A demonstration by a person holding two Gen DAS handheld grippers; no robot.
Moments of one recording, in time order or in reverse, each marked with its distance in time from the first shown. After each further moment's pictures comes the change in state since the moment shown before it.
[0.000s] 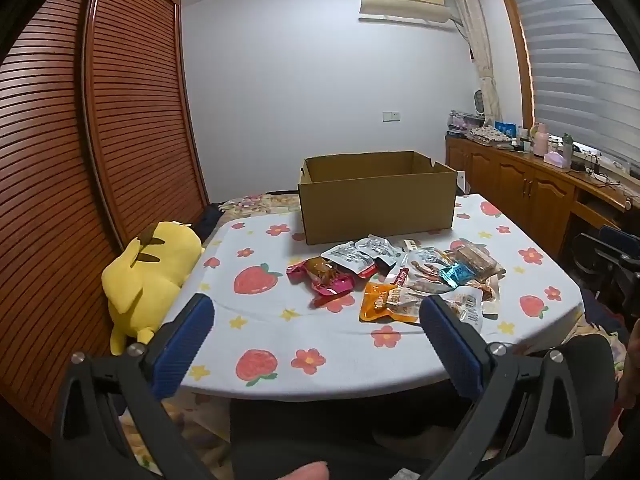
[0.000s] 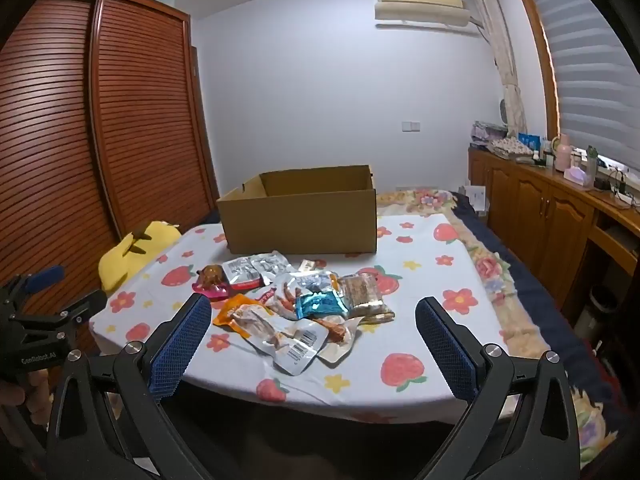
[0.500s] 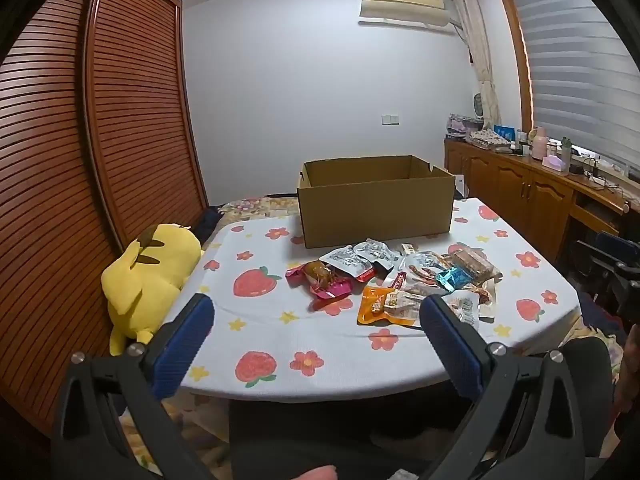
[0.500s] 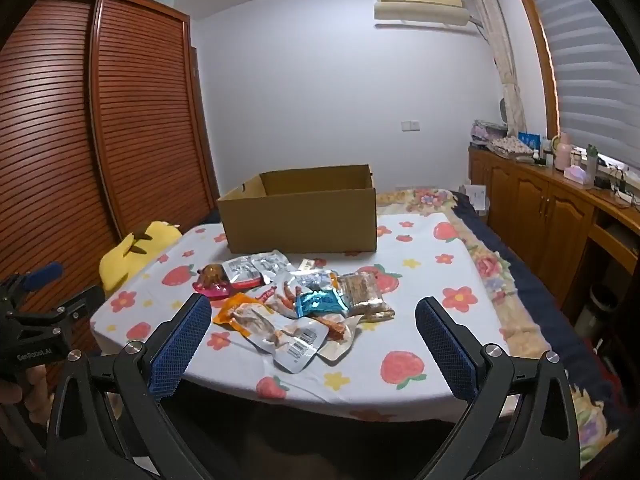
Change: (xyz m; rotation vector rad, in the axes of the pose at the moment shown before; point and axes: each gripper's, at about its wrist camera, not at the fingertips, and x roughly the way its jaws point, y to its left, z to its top) left arm -0.002 -0.002 0.004 0.000 -0.001 -0.002; right arm -0.001 0.000 -0.001 0.001 -0.002 0.001
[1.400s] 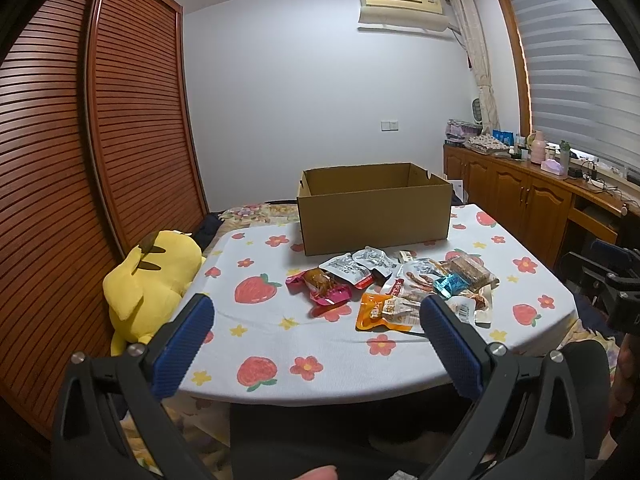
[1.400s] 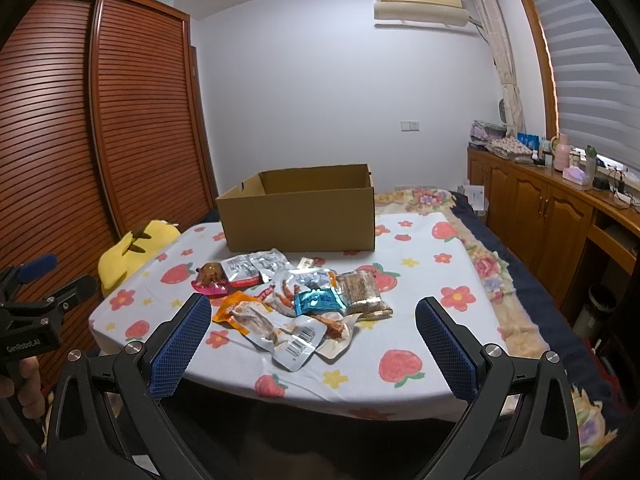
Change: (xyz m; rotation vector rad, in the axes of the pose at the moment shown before) left arm -0.010 0.001 0.005 -0.003 -0.023 0.000; right arm -0.001 -0.001 -0.002 -0.004 0.002 -0.001
